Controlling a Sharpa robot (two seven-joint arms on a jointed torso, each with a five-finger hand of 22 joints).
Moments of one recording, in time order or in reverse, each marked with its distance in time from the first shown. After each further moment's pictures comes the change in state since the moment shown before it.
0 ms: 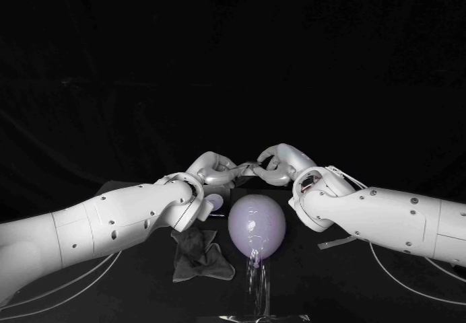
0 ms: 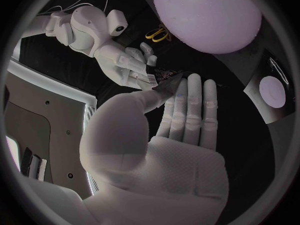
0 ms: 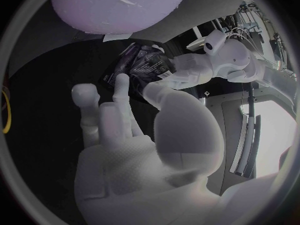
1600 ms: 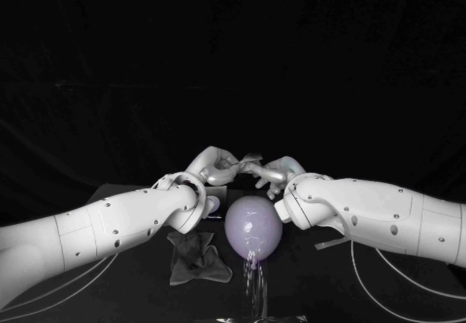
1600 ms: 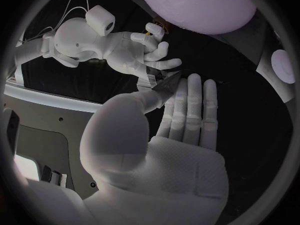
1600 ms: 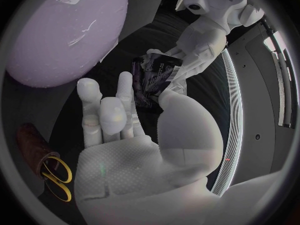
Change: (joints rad) left arm 0.004 0.036 0.000 -0.013 -0.193 -0.111 0.021; left_hand -0.001 0.007 0.002 -0.003 0.000 -0.005 0.002 0.000 0.000 -0.002 0.002 -0.005 -0.001 -0.001 0.000 0.000 0.000 -0.001 0.000 0.000 0.004 0.004; right arm -0.001 0.031 0.001 -0.014 0.676 -0.085 0.060; right_hand -0.075 0.021 -0.316 0.188 0.237 0.154 -0.057 0.161 -0.016 0.099 -0.037 -0.084 -0.073 -0.036 -0.029 -0.116 -0.145 0.007 -0.011 -0.028 -0.148 0.001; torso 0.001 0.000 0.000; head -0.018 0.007
